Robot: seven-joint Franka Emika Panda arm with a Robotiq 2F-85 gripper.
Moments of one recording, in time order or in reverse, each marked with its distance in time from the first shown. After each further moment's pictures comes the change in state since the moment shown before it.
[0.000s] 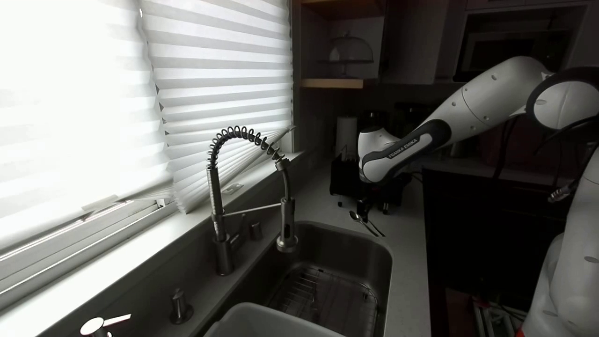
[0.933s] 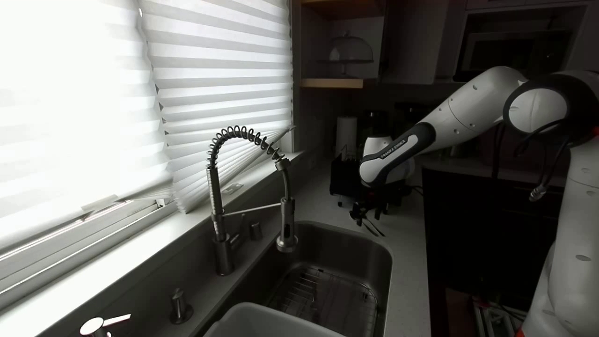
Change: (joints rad) arm -0.035 0.085 -0.012 0.002 0.236 0.111 -0.008
